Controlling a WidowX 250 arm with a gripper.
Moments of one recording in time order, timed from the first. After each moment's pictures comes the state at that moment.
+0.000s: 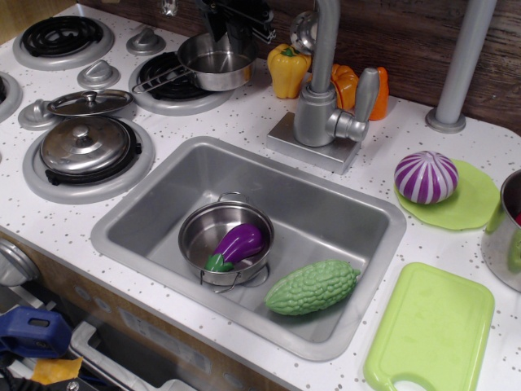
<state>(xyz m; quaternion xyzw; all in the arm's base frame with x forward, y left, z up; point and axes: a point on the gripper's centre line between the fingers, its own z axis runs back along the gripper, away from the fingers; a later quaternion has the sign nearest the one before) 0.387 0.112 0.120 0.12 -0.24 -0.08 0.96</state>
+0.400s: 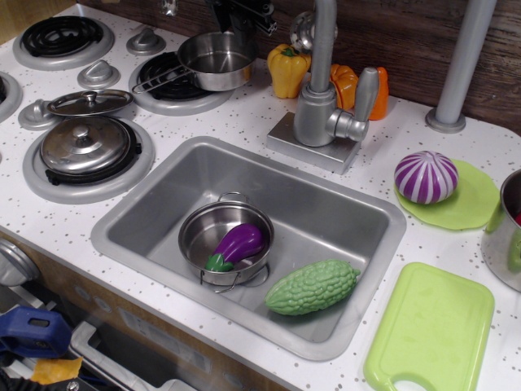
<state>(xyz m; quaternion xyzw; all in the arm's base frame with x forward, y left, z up) 0.405 0.121 0.113 0.11 -0.25 -0.09 0.96</state>
